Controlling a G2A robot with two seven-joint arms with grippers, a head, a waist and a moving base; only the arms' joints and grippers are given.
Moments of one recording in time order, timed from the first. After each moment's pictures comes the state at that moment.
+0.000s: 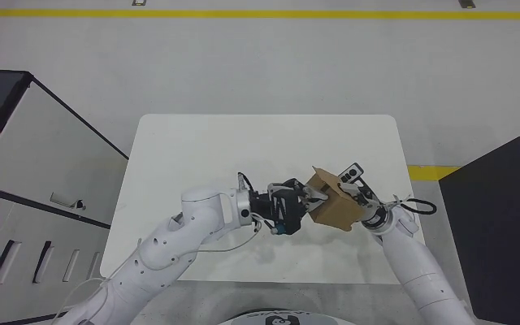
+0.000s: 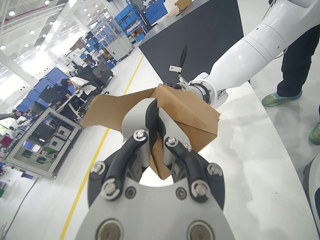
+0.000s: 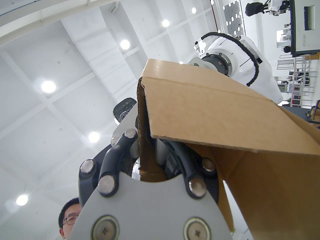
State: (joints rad) left arm 1.24 -1.15 -0.90 -1.92 1.75 -0.65 0.24; right arm -1.45 -1.17 1.31 -1.30 1.19 0.06 1.54
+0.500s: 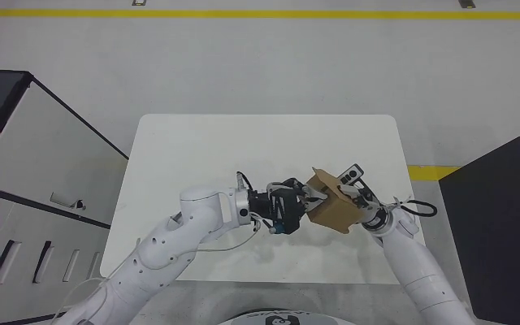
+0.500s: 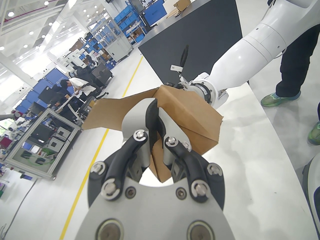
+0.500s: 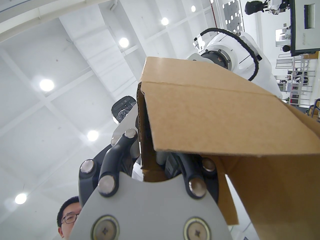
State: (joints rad) left arm 1.24 -1.14 -0.91 -1.92 1.74 -0.66 0.25; right arm -1.46 -1.16 1.31 -1.32 1.20 0.05 1.54
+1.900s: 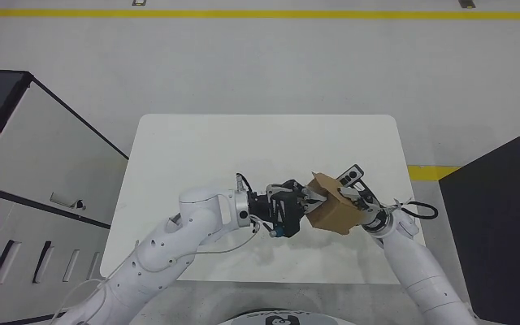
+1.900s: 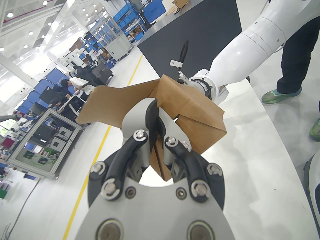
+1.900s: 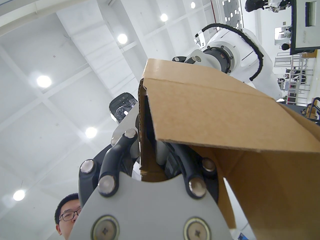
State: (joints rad) left arm 1.25 -1.14 -0.91 -1.94 1.75 -0.65 0.24; right arm -1.47 -1.14 1.28 -1.34 1.22 0.02 1.54
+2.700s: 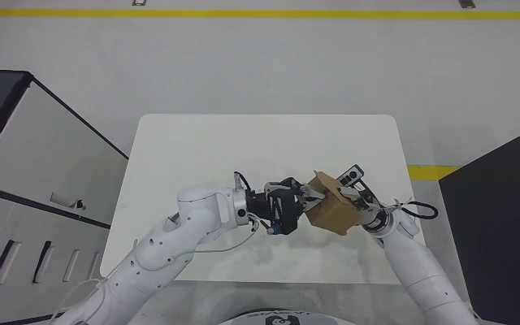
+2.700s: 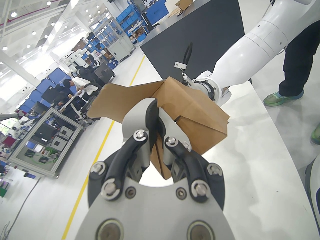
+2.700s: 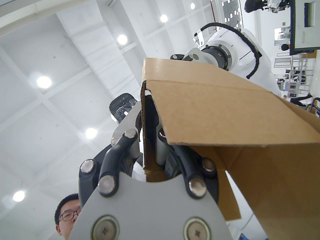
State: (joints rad) left arm 1.25 -1.13 -0.91 -1.94 1.74 -0.65 0.24; right arm -1.46 -1.13 1.27 -1.33 1.23 0.01 1.54
